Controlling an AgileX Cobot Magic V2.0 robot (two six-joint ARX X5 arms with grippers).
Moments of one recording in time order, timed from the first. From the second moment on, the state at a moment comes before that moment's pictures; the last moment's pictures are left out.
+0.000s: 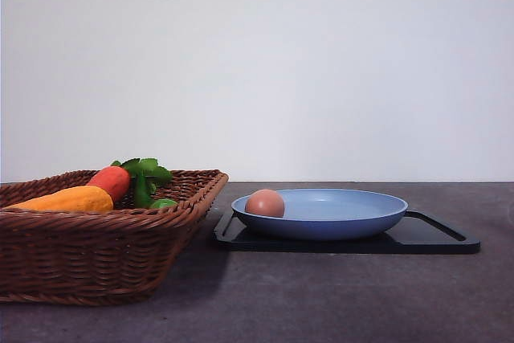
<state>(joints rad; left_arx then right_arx) -0.04 0.00 0.03 -0.18 0.09 -0.02 0.45 0.60 0.53 -0.06 0.24 0.05</state>
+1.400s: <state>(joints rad) -0.04 0.00 0.03 -0.17 0.09 -0.02 0.10 0.20 0.28 -0.11 -0.10 -0.07</state>
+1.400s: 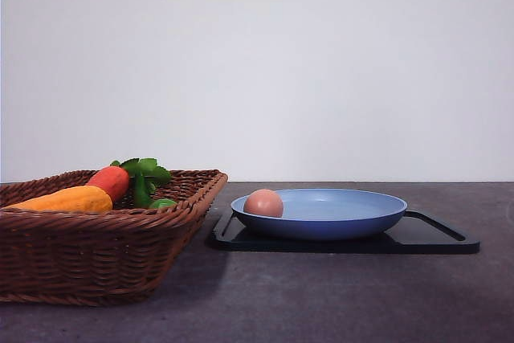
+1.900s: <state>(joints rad) -0.04 0.00 0.03 -0.17 0.09 -0.02 -0.01 0.01 0.03 -0.11 -0.16 -0.07</state>
